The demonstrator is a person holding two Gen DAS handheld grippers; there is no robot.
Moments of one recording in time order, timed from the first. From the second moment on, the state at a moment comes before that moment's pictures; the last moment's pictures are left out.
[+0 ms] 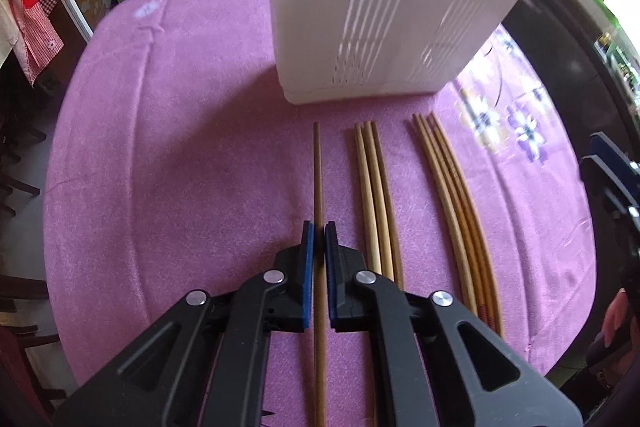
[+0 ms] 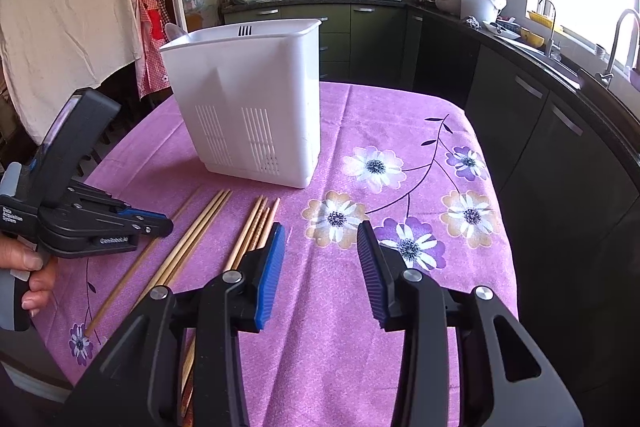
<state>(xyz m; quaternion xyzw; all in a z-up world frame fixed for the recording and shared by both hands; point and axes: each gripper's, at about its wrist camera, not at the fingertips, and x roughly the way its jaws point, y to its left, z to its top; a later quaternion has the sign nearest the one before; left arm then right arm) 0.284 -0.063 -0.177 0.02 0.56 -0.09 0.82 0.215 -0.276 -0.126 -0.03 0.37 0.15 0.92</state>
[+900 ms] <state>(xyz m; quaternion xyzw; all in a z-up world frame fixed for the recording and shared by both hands) 0.173 -0.031 -0.051 0.03 0.38 -0.11 0.92 0.247 -0.252 -0.135 -0.02 0.43 0.21 0.88</state>
